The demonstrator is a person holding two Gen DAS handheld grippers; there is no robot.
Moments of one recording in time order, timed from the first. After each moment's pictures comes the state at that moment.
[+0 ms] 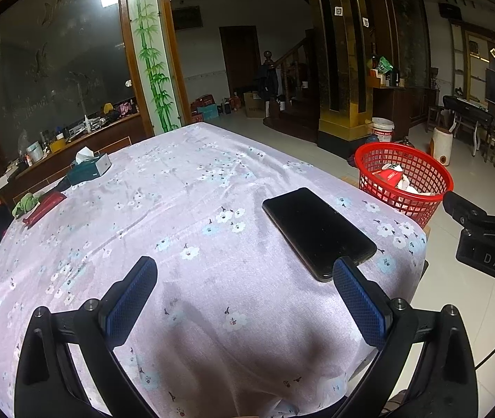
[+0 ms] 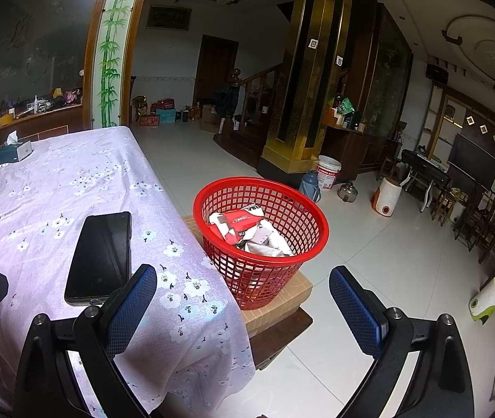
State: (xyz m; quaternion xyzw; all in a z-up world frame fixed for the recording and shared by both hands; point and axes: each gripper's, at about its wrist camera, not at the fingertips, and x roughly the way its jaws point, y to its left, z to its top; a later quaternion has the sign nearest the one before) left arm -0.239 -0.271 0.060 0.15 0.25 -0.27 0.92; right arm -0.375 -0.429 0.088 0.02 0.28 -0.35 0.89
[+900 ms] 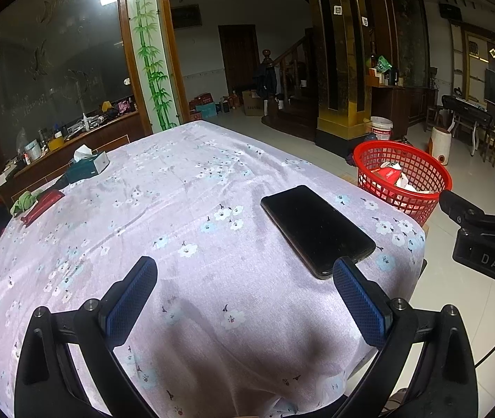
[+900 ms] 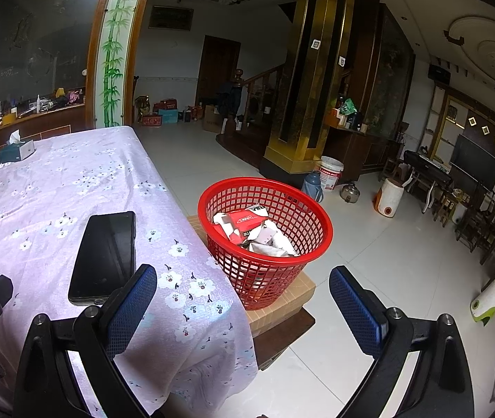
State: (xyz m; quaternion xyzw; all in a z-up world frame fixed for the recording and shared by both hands) left arm -0.235 -0.269 0.059 0.15 0.25 -0.27 0.92; right arm -0.370 -0.425 0.086 0.02 0.28 -0.35 0.89
